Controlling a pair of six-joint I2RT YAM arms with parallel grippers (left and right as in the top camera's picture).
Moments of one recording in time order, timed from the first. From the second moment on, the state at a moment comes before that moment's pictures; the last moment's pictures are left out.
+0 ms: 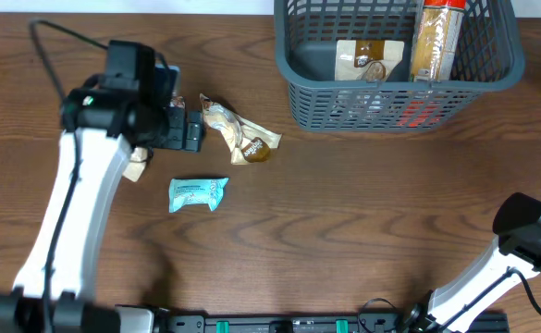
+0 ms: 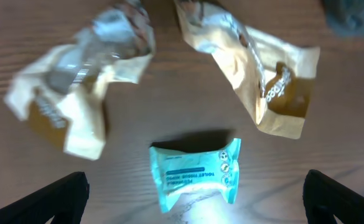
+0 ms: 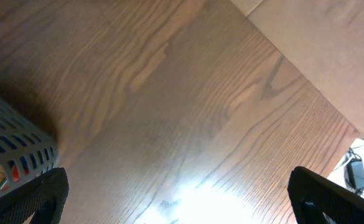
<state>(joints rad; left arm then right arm) -0.13 1.56 1.48 -1.13 0.09 0.01 -0.51 2.09 2.61 -1.69 0.28 0.27</state>
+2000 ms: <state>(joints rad) 0.08 1.79 1.48 -0.96 0.20 -1.89 -0.51 2.09 2.61 -1.69 0.17 0.27</state>
